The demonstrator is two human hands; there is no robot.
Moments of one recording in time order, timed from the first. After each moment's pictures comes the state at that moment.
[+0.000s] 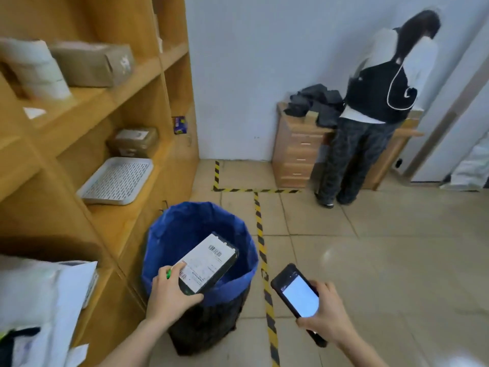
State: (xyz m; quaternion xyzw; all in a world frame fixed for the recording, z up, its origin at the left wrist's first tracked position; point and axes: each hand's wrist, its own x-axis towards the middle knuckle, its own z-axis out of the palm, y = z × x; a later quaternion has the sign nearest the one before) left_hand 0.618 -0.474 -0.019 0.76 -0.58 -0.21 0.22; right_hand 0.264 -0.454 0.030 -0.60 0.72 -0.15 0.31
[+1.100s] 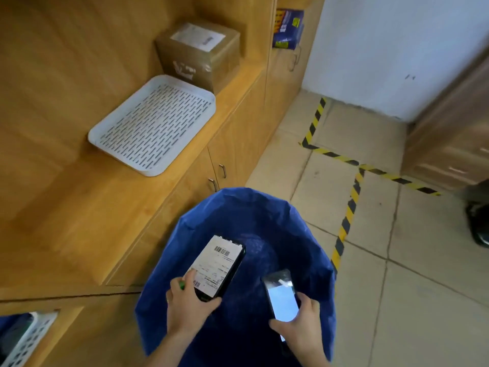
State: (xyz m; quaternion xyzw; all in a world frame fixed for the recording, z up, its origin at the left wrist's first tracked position) left_hand 0.698 -0.746 -0.234 0.91 -0.25 -0.29 0.15; right_hand 0.477 -0.848 -0.212 -0.57 0.67 -0.04 0.47
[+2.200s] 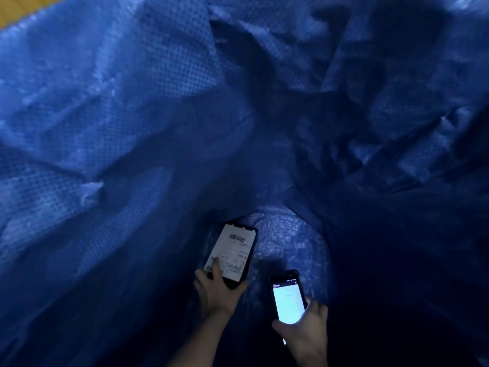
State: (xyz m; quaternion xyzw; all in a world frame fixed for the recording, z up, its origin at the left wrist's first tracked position) left_hand 0.729 -0.823 -0.735 0.92 -0.17 -0.35 0.07; right_hand 0.558 -0.875 -0.691 -0.54 0.71 -0.01 0.46
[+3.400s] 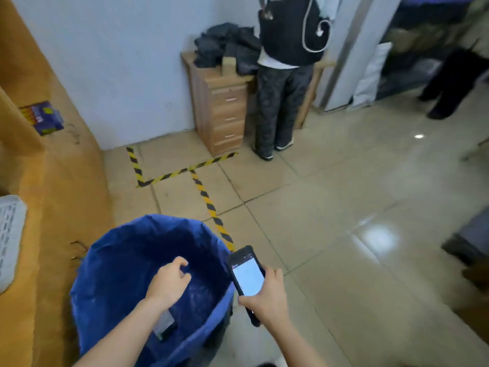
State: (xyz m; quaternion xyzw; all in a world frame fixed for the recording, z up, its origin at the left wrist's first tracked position) left_hand 0.608 -0.736 -0.072 0.61 -0.71 -0.34 0.01; right_hand 0.407 -0.609 -0.053 -0.36 0.83 -0.28 0.33
